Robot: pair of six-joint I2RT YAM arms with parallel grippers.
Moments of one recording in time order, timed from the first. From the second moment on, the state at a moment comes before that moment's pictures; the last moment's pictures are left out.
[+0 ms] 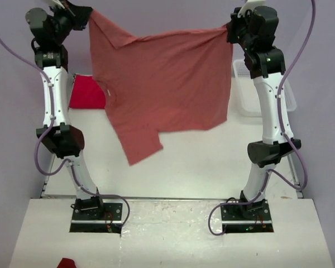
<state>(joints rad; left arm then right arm) 0.14 2.11 2.48 -0.11 0.58 -0.47 0.22 1.95 2.55 -0.67 0.07 0.02</state>
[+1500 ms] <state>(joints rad) -0.14 0.69 0.89 -0.77 0.10 -0.49 0.26 1.16 0.88 -0.89 0.24 0.55</state>
